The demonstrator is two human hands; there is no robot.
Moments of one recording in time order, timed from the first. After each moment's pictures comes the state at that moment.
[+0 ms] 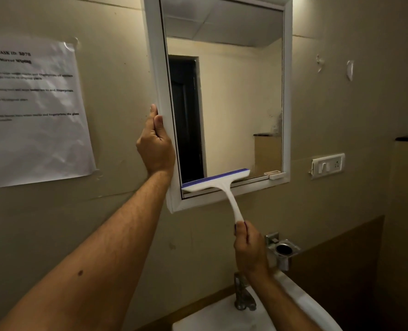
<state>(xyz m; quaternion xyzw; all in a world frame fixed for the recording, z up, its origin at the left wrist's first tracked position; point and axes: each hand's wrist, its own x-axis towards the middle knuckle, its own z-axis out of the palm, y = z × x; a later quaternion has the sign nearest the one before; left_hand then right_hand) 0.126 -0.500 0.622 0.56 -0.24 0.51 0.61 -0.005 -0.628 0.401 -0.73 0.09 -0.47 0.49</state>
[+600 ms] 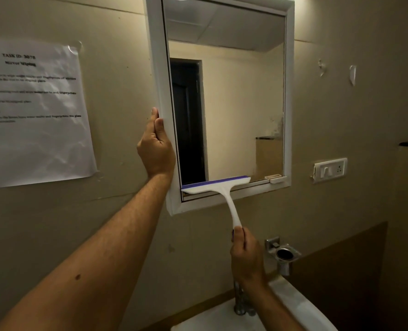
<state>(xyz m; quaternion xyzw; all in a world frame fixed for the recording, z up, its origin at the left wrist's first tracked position) 0.130 -0.500 0.622 0.56 -0.24 0.52 0.59 -0.007 -0.615 0.402 -0.70 0.10 -0.48 0.51</state>
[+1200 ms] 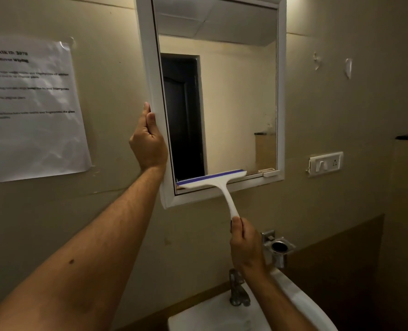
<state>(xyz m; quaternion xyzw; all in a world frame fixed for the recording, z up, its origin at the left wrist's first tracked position) 0.130 -0.501 0.623 0.57 -0.22 0.53 0.59 -0.021 -0.630 0.410 -0.73 0.11 -0.45 0.50</state>
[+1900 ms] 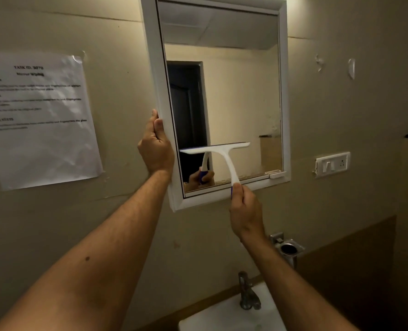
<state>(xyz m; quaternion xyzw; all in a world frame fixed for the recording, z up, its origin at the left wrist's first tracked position) 0.130 -0.496 0.625 0.58 -0.23 0.51 0.59 -0.009 -0.618 0.485 -0.71 0.07 -0.49 0.50</state>
